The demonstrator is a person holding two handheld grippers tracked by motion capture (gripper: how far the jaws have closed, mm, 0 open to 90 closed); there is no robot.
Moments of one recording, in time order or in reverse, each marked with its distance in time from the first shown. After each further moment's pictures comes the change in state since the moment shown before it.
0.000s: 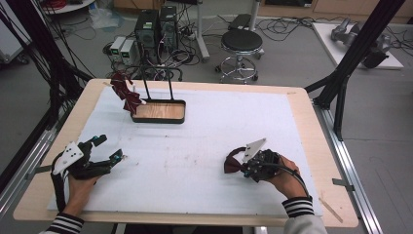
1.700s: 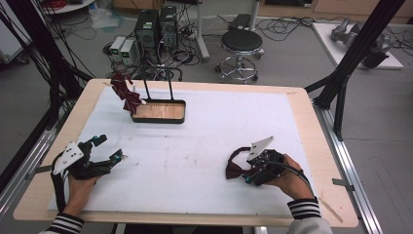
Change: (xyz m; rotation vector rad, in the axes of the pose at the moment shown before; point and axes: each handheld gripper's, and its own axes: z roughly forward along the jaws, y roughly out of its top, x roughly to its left) left arm 0.000 0.000 0.000 -0.001 -0.002 -0.001; right arm -0.002 -0.009 -0.006 -0.032 0.045 0.077
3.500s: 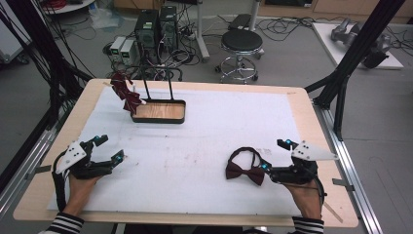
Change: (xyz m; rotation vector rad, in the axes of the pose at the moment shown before) left arm -0.002 0.001 0.003 0.030 -0.006 0.023; right arm 0.014 -0.053 -0.057 -0.637 -0.324 0.302
